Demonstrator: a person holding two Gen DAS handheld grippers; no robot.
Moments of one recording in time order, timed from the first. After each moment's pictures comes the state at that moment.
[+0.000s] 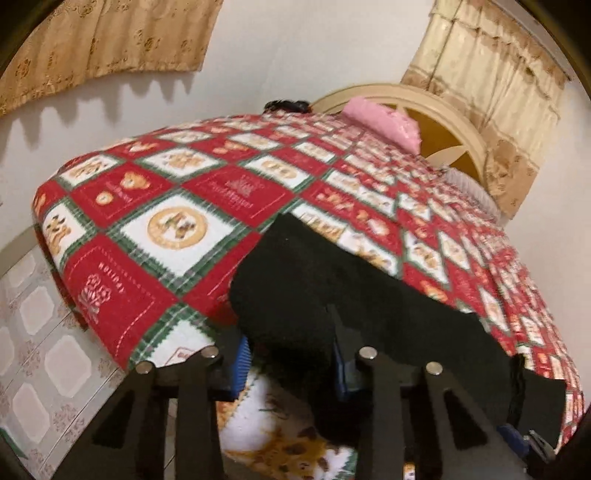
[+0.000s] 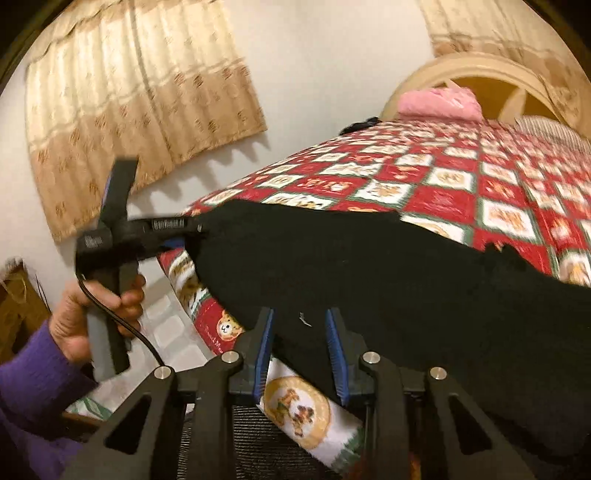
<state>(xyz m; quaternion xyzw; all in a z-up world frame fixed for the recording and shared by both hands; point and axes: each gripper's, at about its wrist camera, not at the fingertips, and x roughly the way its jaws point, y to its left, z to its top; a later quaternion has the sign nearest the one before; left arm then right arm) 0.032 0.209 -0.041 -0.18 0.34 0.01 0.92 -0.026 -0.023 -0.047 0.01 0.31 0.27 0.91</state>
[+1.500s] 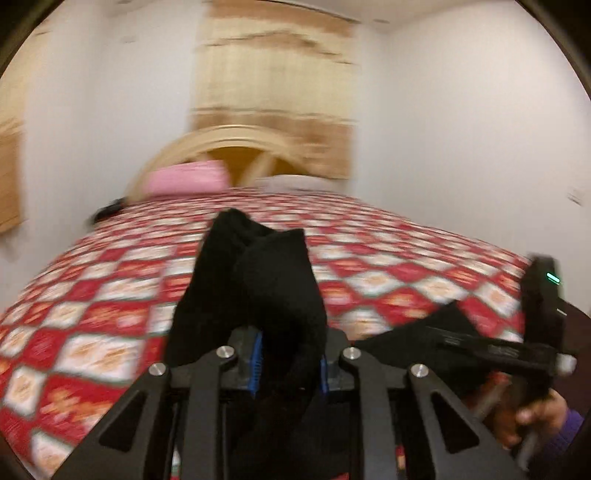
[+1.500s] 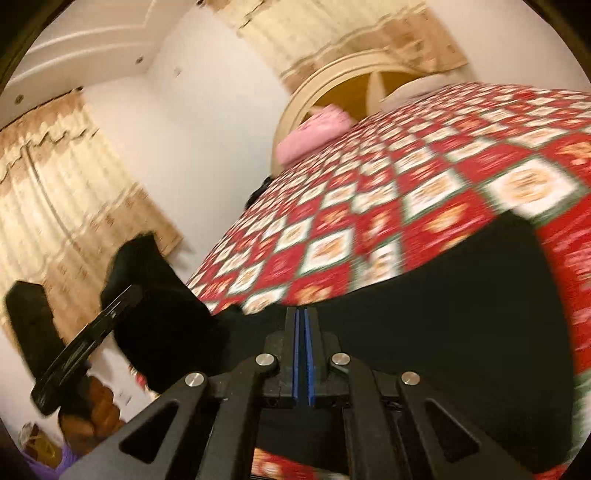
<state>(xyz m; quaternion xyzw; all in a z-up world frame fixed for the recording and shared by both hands) -0.030 -0.013 0.047 0.03 0.19 -0.31 0.93 -0.067 -0.253 -0.009 0.27 0.24 0.08 0.93</state>
